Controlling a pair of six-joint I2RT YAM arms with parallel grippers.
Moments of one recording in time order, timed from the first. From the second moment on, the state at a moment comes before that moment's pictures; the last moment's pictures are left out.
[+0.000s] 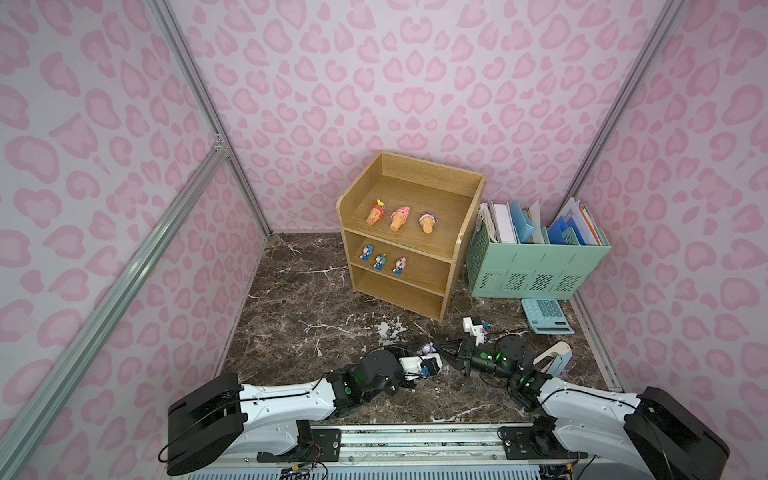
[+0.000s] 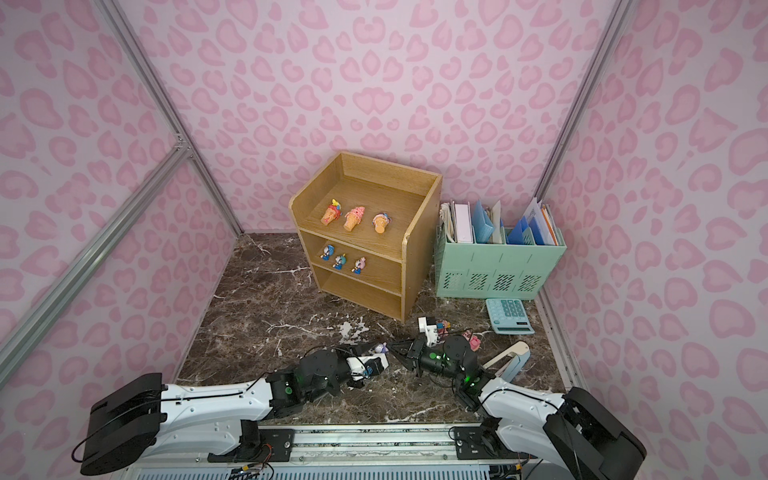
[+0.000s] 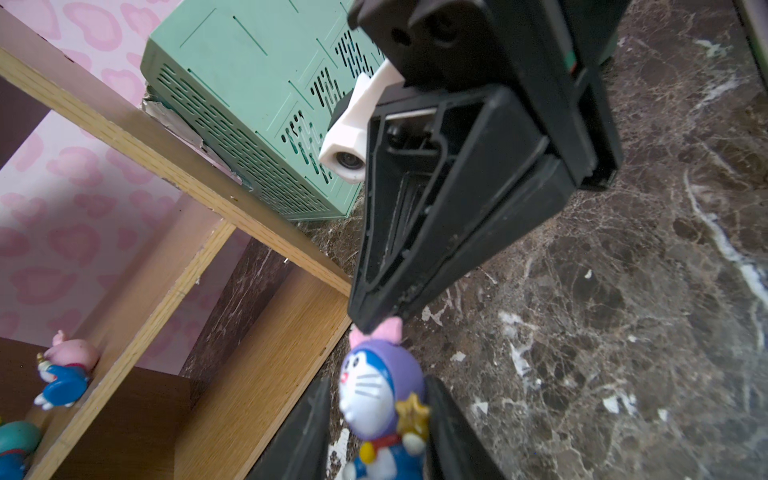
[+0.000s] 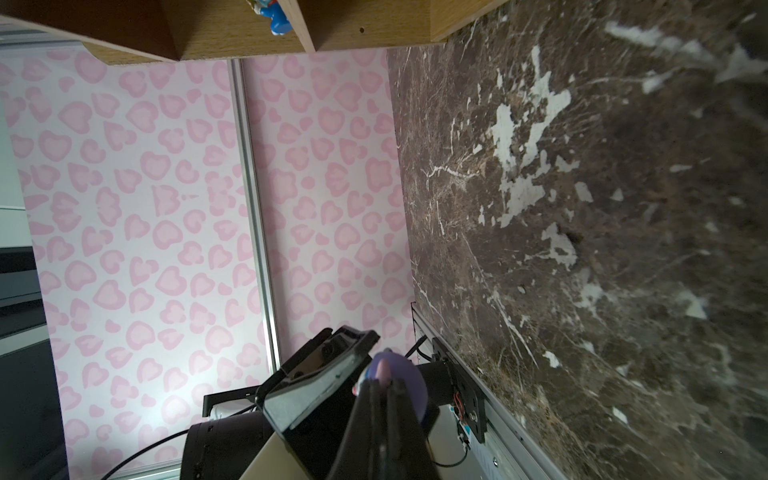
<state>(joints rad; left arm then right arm) -1.14 1.19 0.41 0.46 -0.23 0.56 0.77 1.10 0.14 0.83 -0.45 1.57</state>
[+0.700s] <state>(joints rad) -1.11 1.13 0.47 0.34 -0.23 0.46 0.74 1.06 0.13 0.87 -0.45 1.54</state>
